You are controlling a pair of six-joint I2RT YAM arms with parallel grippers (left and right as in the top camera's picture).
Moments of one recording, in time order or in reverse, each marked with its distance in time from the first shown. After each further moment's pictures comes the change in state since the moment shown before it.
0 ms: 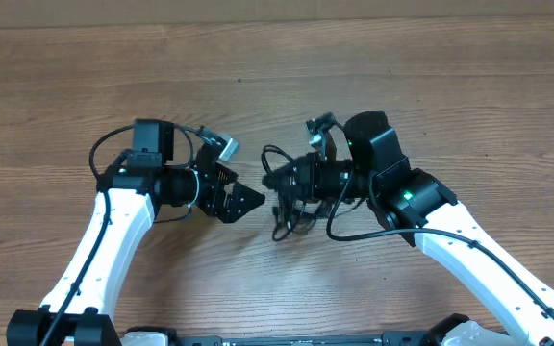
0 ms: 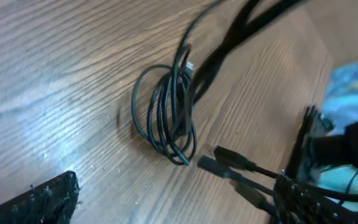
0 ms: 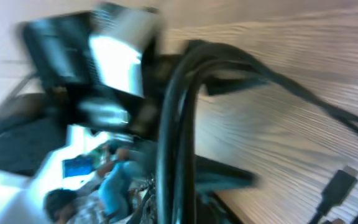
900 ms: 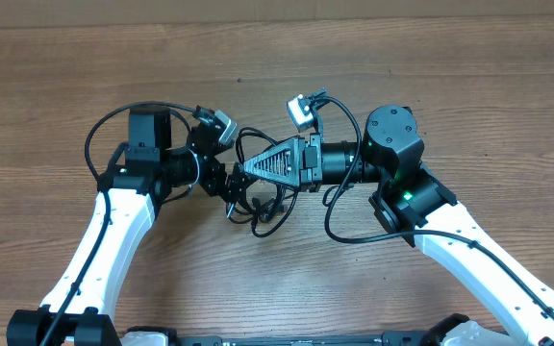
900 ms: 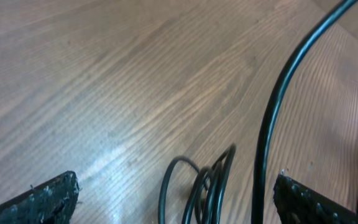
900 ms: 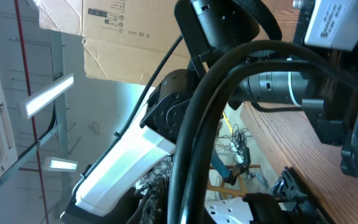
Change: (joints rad) left arm -0.006 0.000 0.000 0.294 -0.056 -0.020; right arm 0.000 0.000 -0.006 0.534 -0.247 0.390
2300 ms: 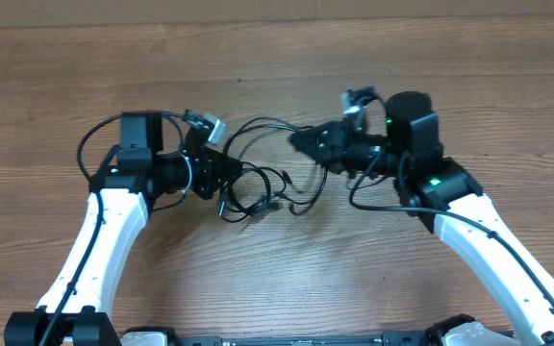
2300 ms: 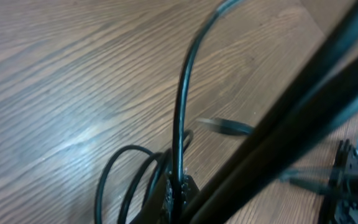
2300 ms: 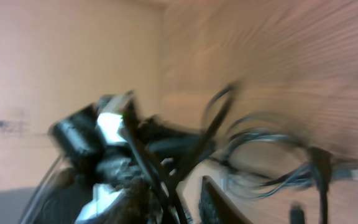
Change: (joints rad) left arm 0.065 0.000 0.000 -0.117 0.024 -0.087; right arm -0.201 -0.002 0.000 -0.462 0.285 -0.305
